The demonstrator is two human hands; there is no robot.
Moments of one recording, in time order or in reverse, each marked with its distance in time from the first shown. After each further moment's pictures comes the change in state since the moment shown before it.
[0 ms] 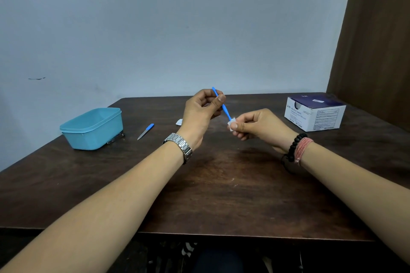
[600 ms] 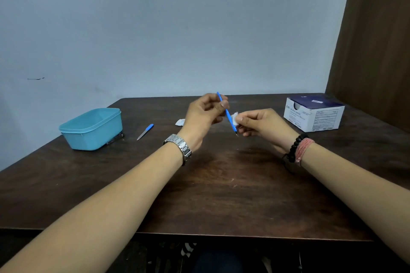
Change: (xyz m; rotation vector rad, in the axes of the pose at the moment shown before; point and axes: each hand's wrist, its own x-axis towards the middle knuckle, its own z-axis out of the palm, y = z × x) left_hand -0.003 -0.002 0.001 0.053 -0.088 -0.047; right_hand 0.001 0.004 -0.004 0.062 0.096 -0.003
